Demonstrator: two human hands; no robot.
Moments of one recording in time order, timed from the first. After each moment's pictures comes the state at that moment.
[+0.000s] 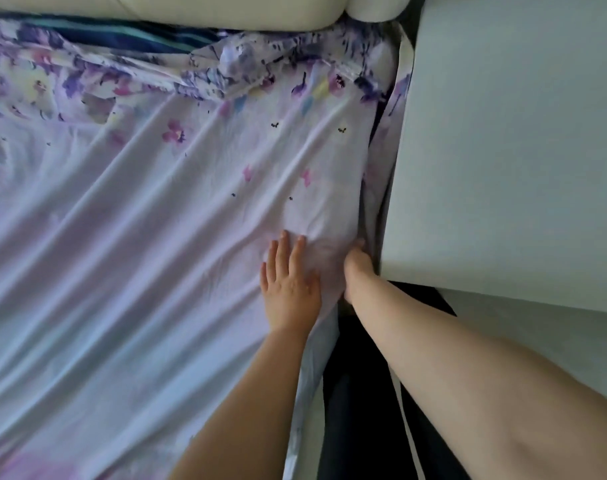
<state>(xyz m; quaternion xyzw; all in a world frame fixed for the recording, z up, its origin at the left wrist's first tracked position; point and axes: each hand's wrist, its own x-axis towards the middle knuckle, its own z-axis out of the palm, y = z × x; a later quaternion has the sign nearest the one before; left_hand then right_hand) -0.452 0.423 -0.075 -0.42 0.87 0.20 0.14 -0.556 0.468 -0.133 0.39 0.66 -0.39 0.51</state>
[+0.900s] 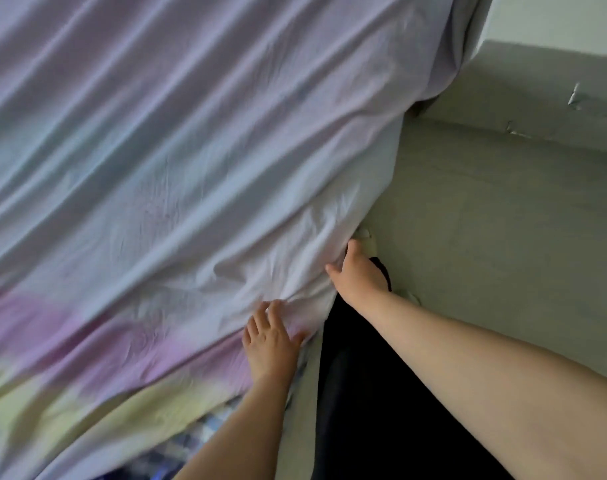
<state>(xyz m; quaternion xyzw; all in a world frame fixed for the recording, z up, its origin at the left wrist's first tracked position) -0.021 0.606 -0.045 -0.53 0.78 0.16 0.28 -0.222 0.625 -0.065 -0.15 0.81 -0.13 0.55</state>
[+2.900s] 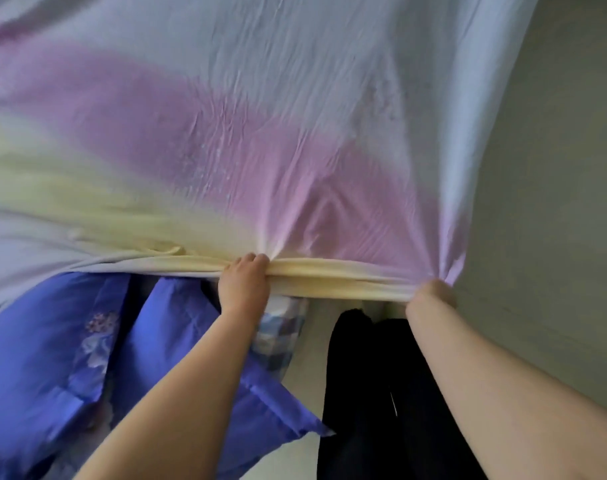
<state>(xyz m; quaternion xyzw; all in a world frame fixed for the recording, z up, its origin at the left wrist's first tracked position) 0.402 0.792 -0.011 -0.50 0.82 0.10 0.28 0.203 0.963 -0.079 0.44 0.73 -0.34 0.40</state>
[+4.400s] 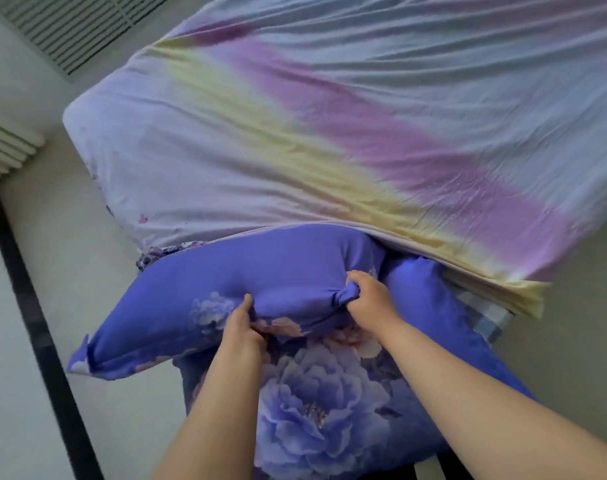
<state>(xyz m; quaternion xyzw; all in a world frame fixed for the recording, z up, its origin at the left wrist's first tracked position) 0.913 0.750 0.164 -0.76 -0.09 0.55 -0.33 0.703 0.792 0.143 -0.46 0.72 -0.25 0.45</state>
